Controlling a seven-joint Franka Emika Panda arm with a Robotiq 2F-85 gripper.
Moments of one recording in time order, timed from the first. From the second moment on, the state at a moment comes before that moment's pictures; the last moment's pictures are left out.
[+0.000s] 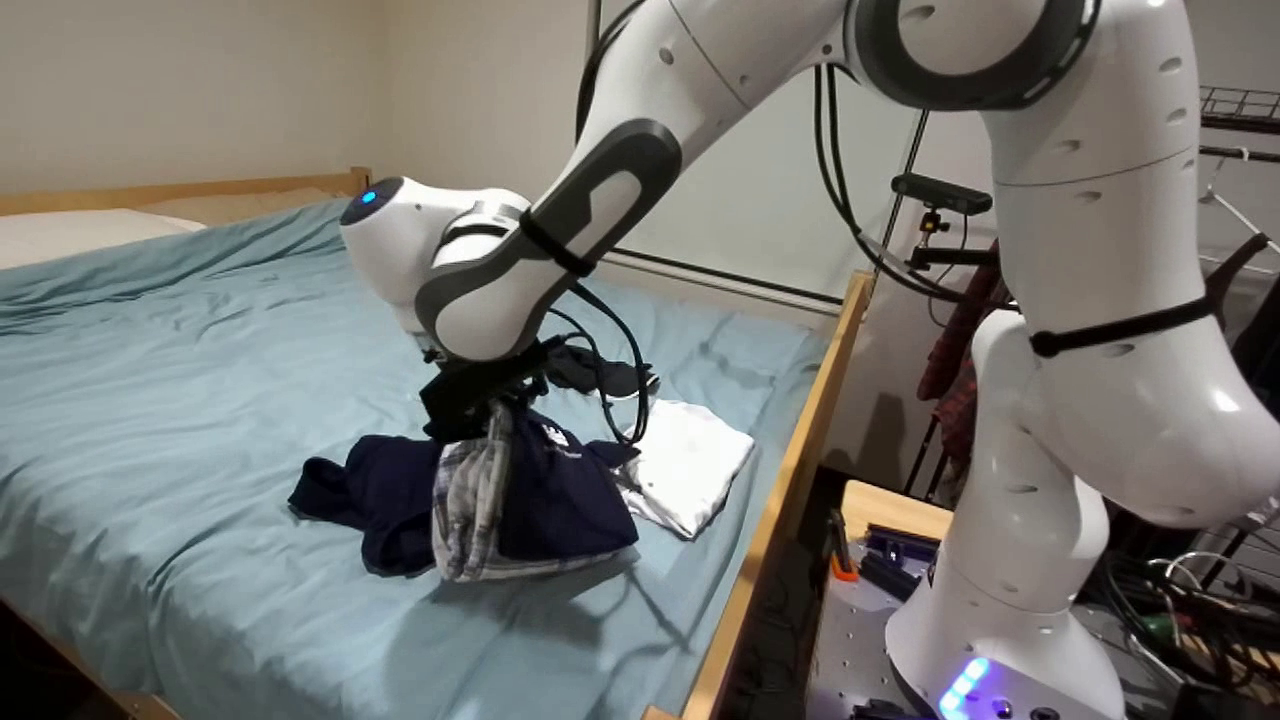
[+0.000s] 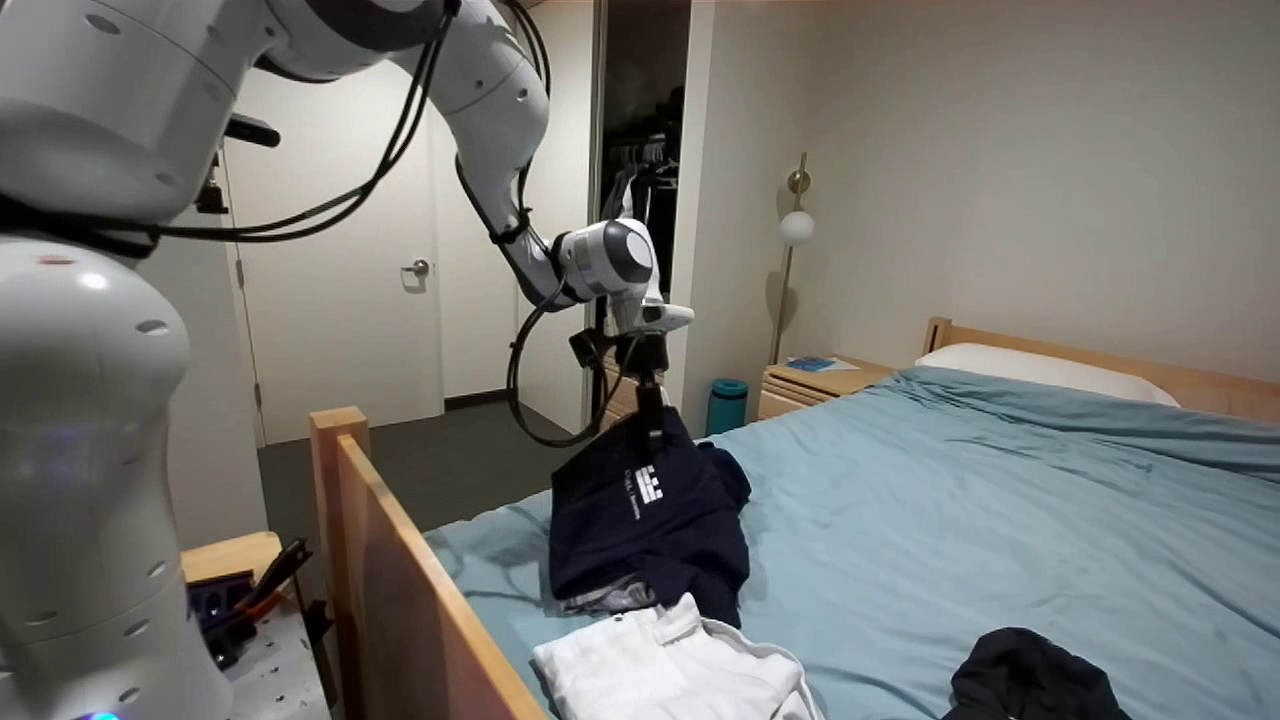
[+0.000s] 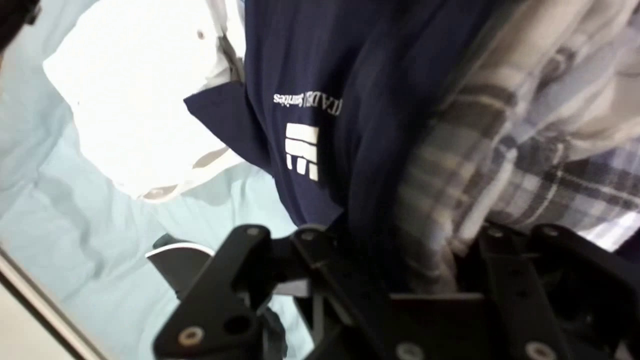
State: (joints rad) arm 0.36 0.44 -0.18 -1.92 -0.45 2.09 1.13
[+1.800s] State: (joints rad) arm 0.33 1.23 -0.09 -0.88 -0.42 2.11 0.68
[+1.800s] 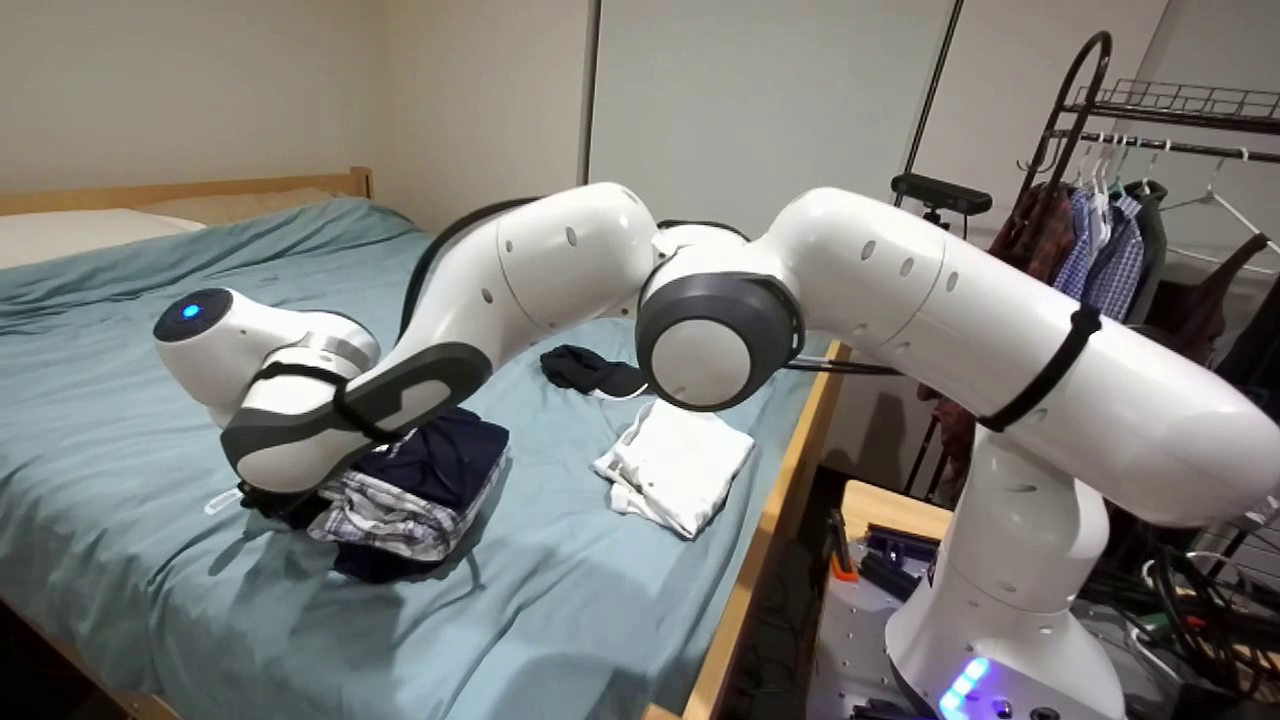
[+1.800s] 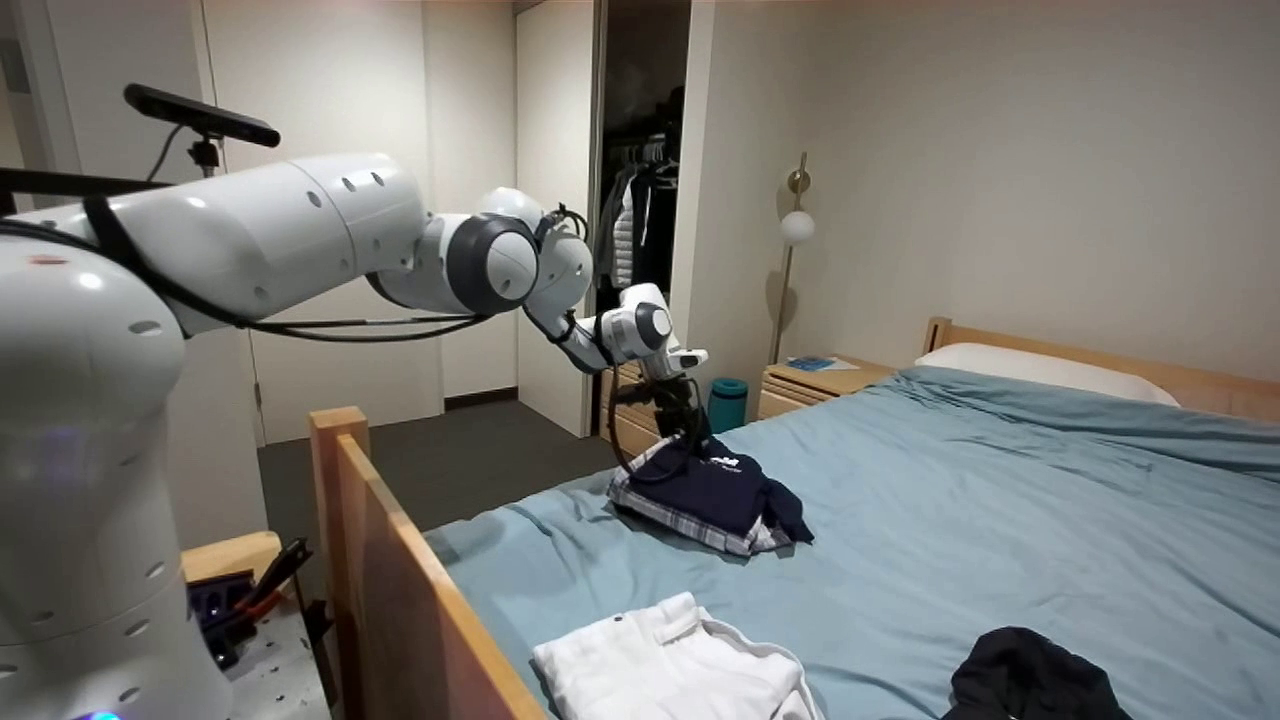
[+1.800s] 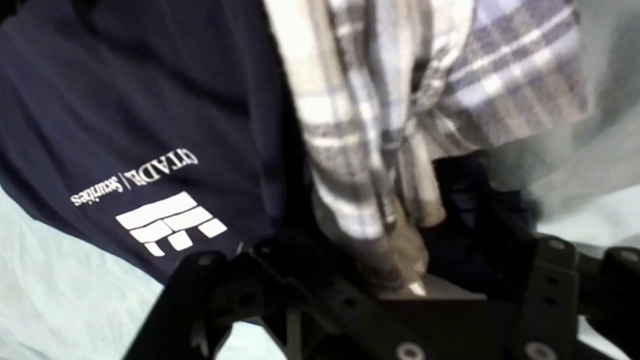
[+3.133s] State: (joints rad) arm 0.26 0.79 0.07 -0.98 -0.33 1.51 0.30
